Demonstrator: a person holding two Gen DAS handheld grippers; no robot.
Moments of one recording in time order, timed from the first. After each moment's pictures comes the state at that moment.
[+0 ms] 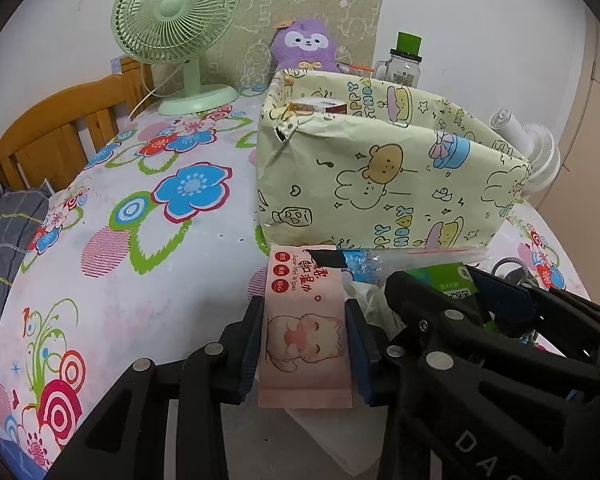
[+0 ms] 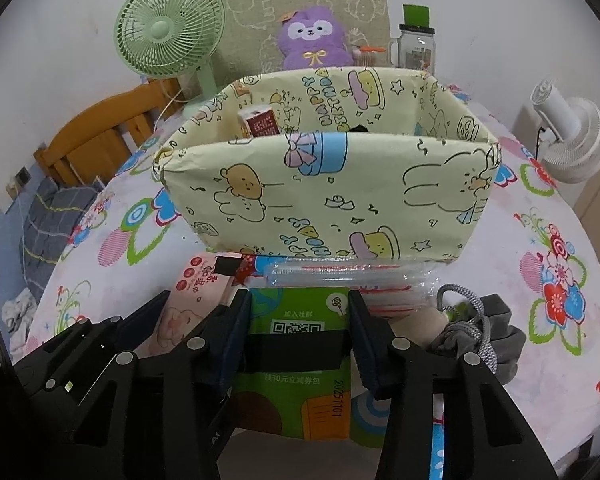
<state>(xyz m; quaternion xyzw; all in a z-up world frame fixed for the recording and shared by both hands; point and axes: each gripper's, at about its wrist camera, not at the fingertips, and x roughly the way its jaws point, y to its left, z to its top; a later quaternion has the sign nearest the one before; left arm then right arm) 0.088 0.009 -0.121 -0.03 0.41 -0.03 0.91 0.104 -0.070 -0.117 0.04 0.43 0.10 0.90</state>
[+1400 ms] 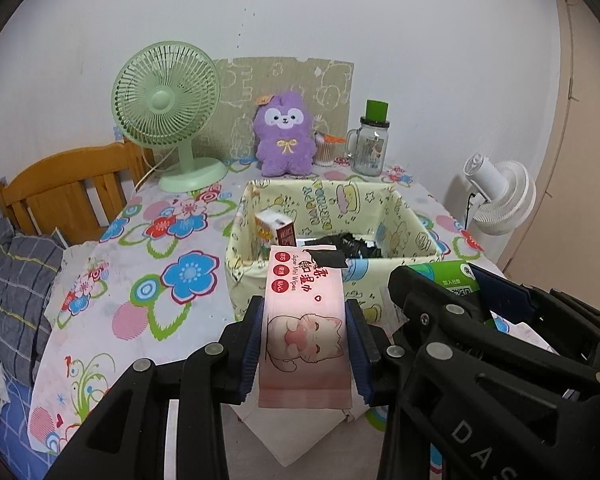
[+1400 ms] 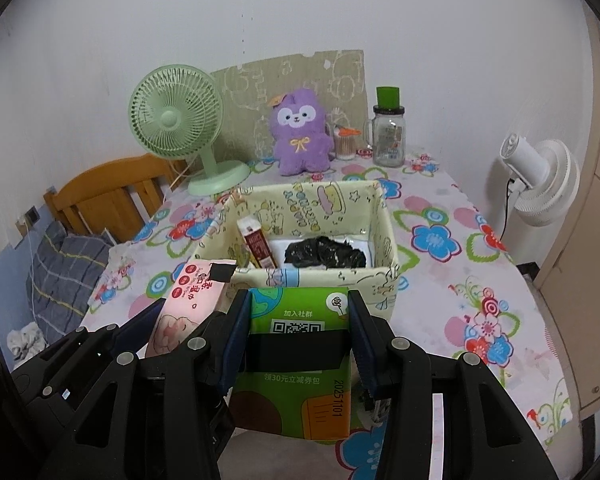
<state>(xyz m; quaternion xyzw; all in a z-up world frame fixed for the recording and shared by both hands) 0.066 -0.025 -0.031 -0.01 0.33 -0.04 0.94 0.071 -0.111 -0.023 0.05 0.34 0.09 0.94</state>
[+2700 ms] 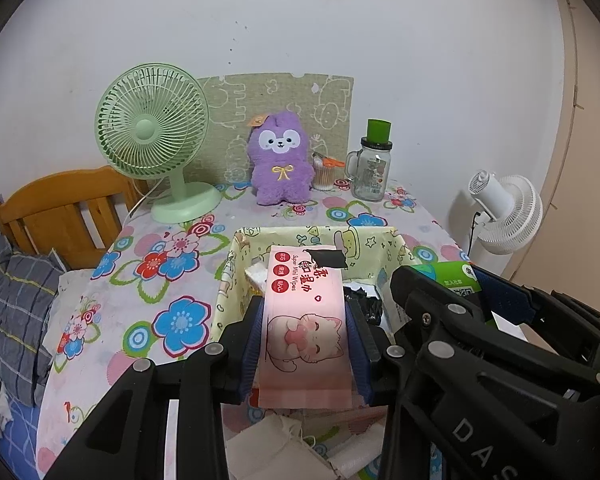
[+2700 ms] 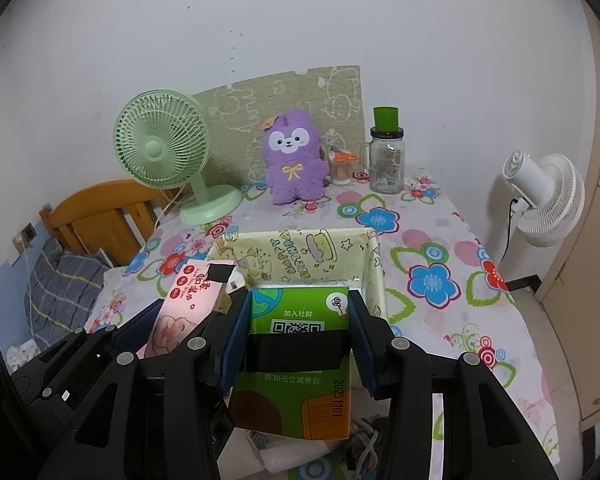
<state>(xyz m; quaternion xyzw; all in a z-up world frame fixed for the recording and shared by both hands) 0.114 -0.034 -0.008 -0.01 0.32 -0.03 0.95 0.125 -0.124 0.001 0.06 0.32 0.09 0.94</state>
